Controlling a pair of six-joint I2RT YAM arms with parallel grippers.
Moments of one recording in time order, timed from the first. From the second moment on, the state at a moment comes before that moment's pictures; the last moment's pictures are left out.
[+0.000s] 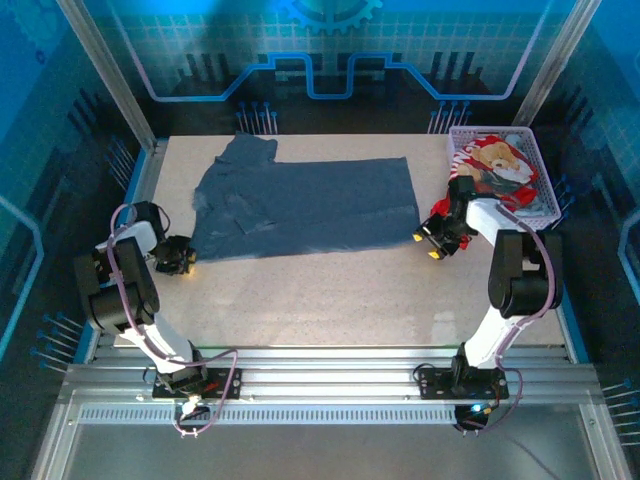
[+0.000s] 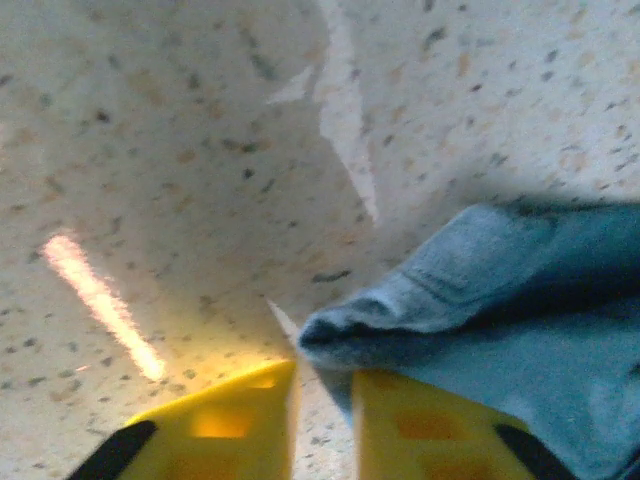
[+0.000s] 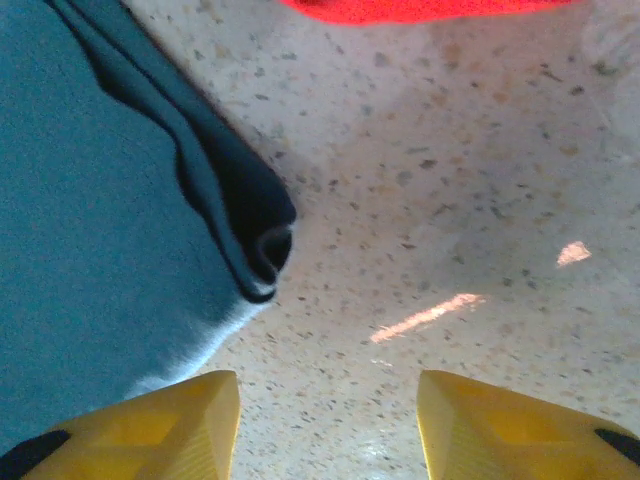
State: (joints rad) left arm 0.42 1.70 0.95 -0.62 0.24 -1.00; right arm -0.03 1.78 1.16 -0.76 -0.31 0.77
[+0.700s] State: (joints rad) left arm 0.44 1.72 1.00 -0.66 0.19 -0.95; right arm 0.07 1.95 1.33 -0.88 -0.12 0.77
